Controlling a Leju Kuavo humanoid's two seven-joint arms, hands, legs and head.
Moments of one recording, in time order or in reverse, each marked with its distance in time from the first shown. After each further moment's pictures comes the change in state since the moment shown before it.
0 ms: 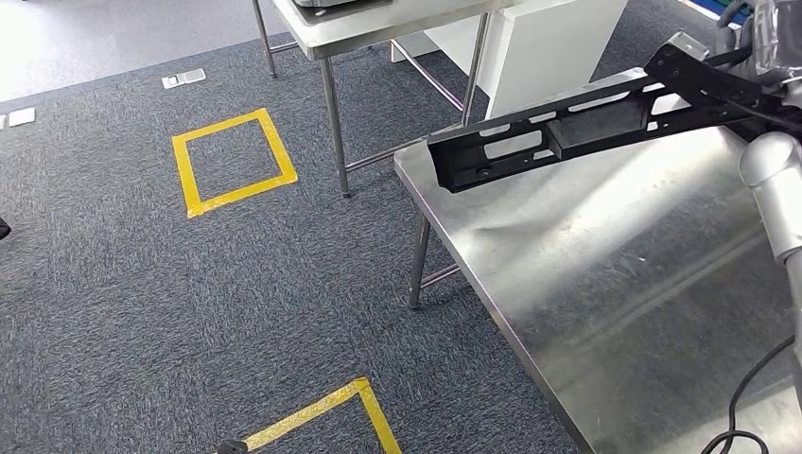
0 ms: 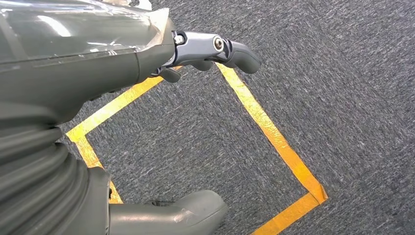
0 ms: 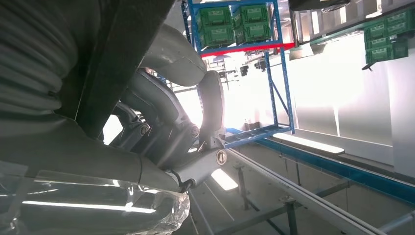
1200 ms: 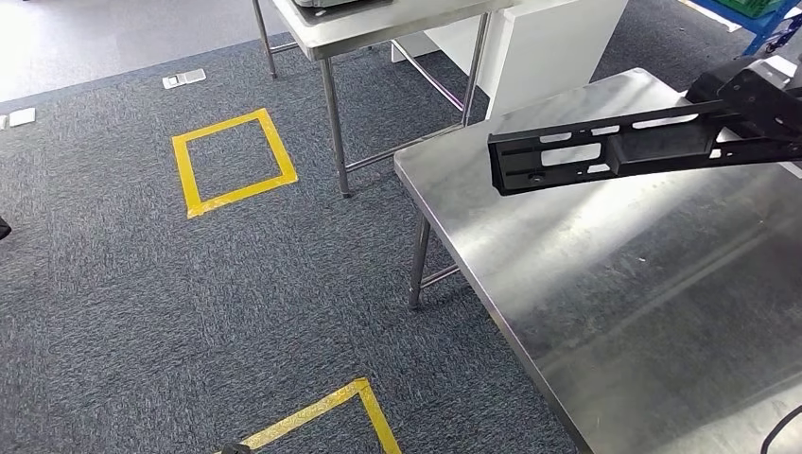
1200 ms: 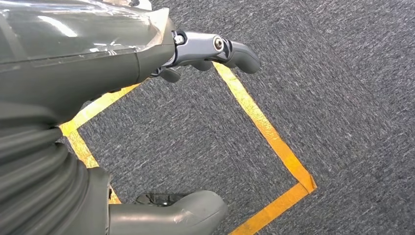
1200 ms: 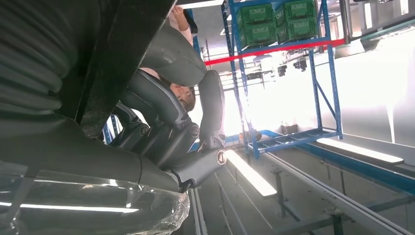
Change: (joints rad) left arm 0.007 -0.015 0.015 0.000 -0.008 -0.017 -0.044; right arm 0.073 -0.150 -0.053 0.012 -0.048 -0.027 -0.010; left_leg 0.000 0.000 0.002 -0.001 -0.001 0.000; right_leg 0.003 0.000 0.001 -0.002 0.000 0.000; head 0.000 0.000
